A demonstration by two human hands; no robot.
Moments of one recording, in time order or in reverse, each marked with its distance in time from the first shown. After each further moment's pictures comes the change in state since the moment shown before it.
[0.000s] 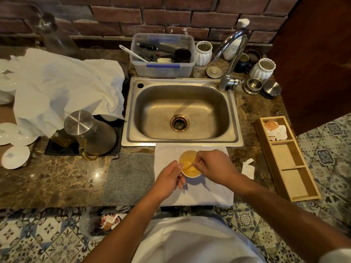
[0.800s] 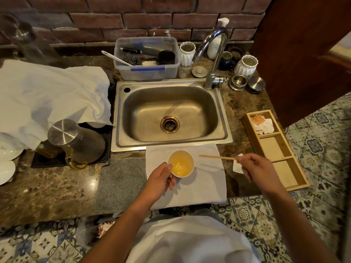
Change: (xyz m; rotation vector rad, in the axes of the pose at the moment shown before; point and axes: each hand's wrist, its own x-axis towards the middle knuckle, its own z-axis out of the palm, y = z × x) left_hand -0.001 0.001 -0.002 0.010 0.012 -0.035; right_hand -0.096 0.094 -0.021 0.932 0.304 0.516
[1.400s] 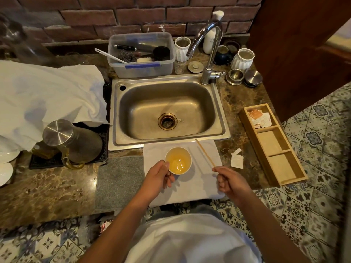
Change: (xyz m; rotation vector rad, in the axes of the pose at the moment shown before) left_hand -0.002 0.001 0.000 0.039 0.007 0.007; right_hand 0.000 0.054 0.068 0.591 -0.145 0.447
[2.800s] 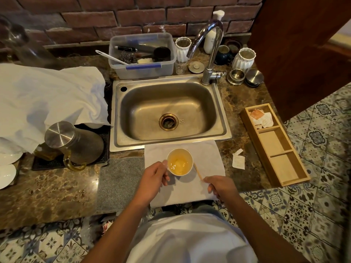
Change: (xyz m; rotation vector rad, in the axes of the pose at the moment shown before) left_hand -0.009 0.009 -0.009 0.061 0.136 0.014; right_hand 0.027 0.029 0.019 -0.457 0.222 0.141
